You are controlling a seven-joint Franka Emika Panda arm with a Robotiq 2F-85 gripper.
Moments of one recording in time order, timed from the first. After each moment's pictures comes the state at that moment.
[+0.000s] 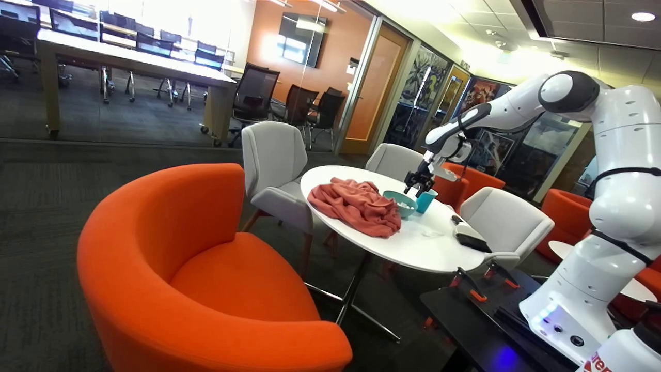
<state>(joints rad) -0.16 0.60 -0.06 -1.89 0.24 2.55 -0.12</state>
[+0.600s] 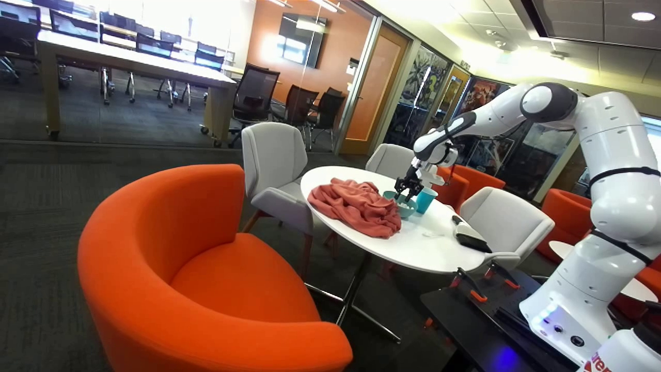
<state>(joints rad) -0.12 0.74 -0.05 -1.76 0.18 2.55 -0.07</state>
